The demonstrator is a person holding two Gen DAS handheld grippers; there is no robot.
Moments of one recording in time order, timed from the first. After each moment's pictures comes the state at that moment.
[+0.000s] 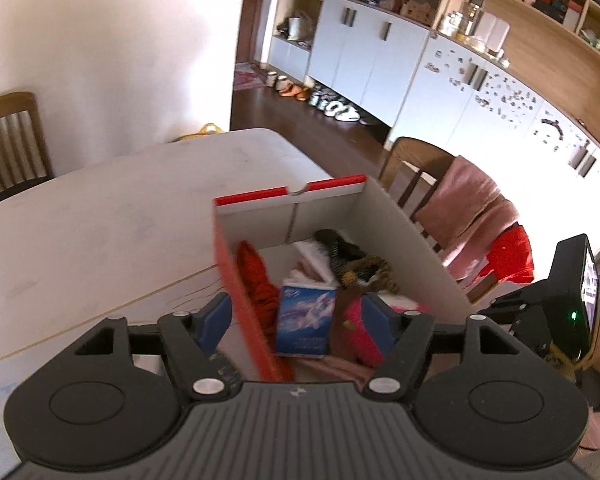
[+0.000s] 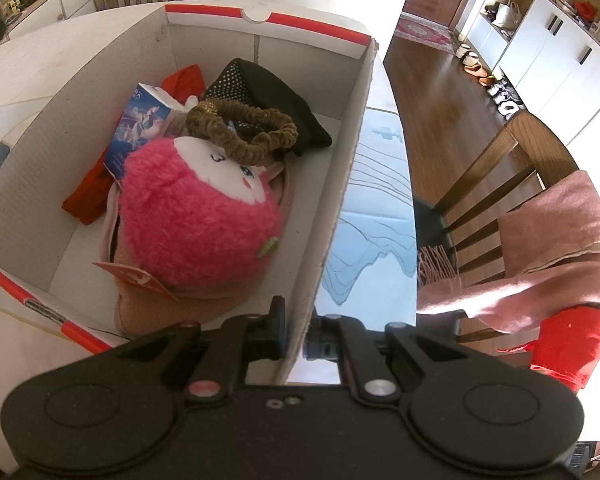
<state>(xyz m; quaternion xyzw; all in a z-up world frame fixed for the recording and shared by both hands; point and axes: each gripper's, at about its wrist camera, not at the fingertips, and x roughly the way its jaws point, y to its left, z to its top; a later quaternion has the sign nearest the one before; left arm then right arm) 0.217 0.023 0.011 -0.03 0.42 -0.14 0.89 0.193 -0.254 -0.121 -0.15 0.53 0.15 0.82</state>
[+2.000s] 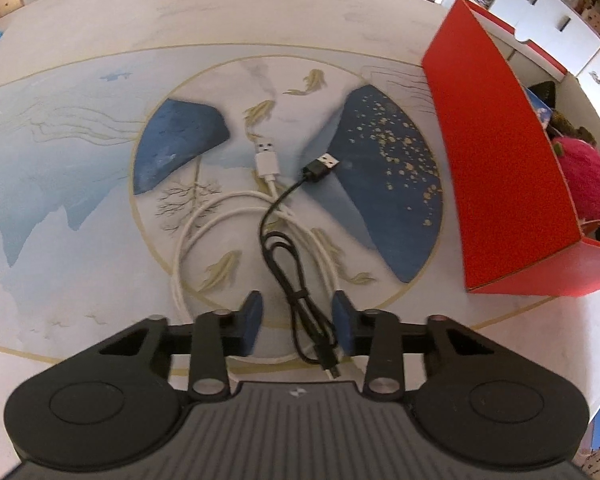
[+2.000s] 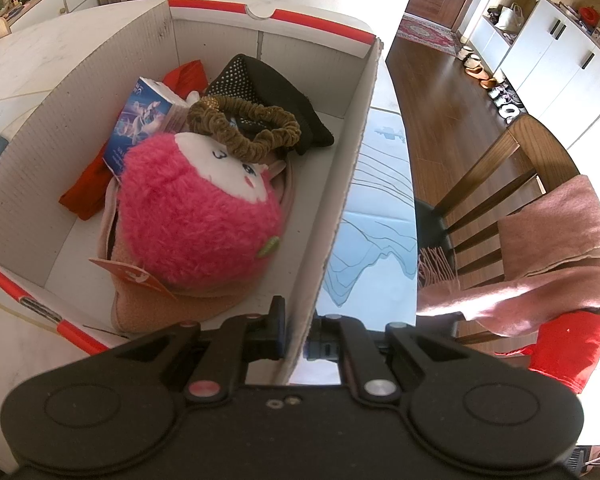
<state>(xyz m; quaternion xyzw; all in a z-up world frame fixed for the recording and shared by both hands) 0.105 0.103 -0.143 -0.14 0.54 0.07 0.82 0.195 -0.253 -0.123 -0.16 0.53 0.15 0.82</state>
